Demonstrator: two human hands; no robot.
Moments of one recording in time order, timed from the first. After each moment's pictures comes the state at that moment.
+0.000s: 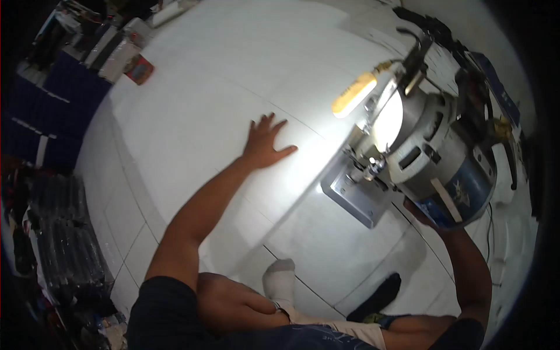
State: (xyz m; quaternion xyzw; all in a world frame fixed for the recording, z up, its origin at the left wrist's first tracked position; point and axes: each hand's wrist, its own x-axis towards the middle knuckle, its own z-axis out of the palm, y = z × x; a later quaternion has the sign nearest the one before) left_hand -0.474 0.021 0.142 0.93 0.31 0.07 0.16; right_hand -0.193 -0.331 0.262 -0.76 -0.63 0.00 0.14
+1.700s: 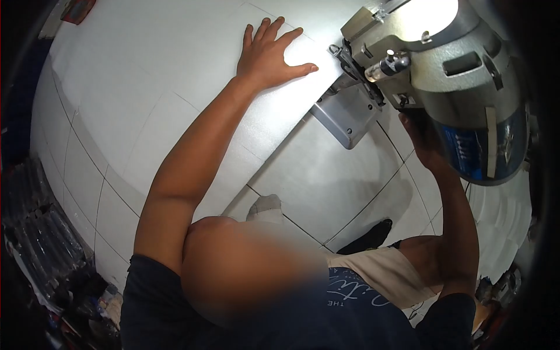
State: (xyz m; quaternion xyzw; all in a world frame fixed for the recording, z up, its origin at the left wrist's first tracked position) left_hand -0.433 -0.024 0.108 0.92 0.29 0.21 0.14; right_hand -0.241 -0.290 0.277 -0.80 -0.57 0.15 0.10
